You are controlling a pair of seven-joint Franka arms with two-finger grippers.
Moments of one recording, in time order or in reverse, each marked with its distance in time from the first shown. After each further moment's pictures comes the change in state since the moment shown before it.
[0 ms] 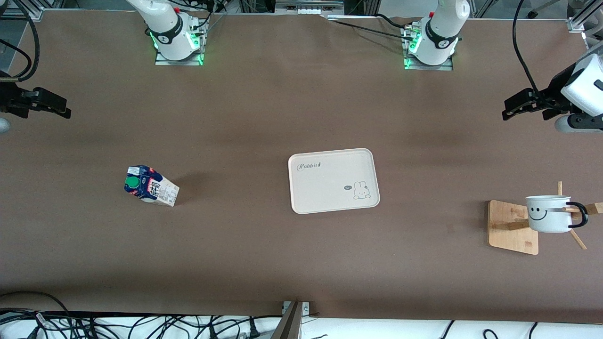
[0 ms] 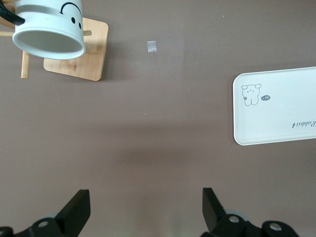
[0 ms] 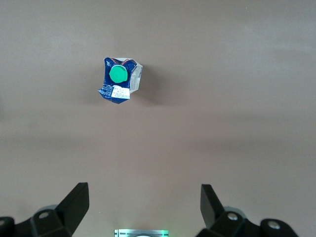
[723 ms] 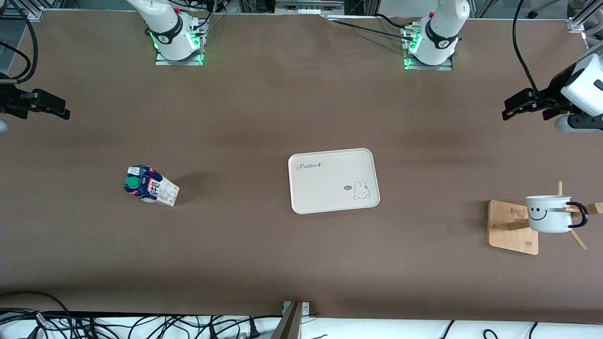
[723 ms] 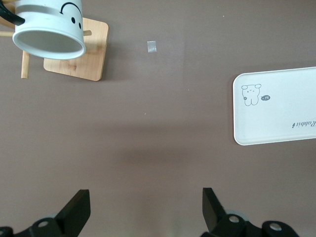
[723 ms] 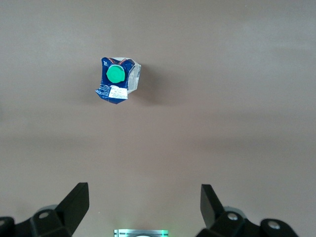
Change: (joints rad) left arm 0.000 0.000 0.000 0.000 0.000 0.000 0.000; right arm -0.006 0.020 -0.004 0.001 0.001 0.002 -0.020
